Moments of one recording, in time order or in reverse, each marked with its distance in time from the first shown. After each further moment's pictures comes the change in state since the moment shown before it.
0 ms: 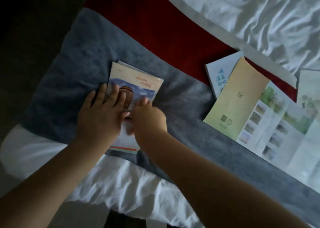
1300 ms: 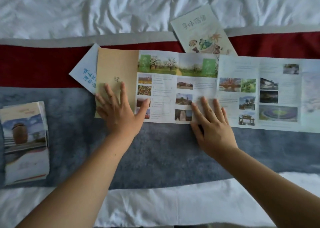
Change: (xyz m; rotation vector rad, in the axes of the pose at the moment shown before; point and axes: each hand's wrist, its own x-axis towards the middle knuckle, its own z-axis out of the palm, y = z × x) left_hand 0.046 0.366 0.005 -0.193 0.080 -0.150; right_hand -0.209 0.455 0.122 0.307 0.450 0.267
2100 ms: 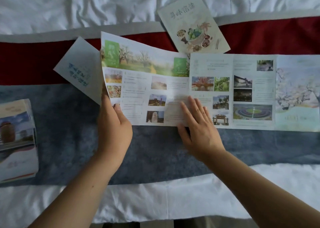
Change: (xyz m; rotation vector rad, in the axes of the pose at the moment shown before) left_hand -0.061 0.028 -0.032 -0.614 0.124 0.018; right_hand -0.018 -0.009 0.013 0.149 0.066 -0.085
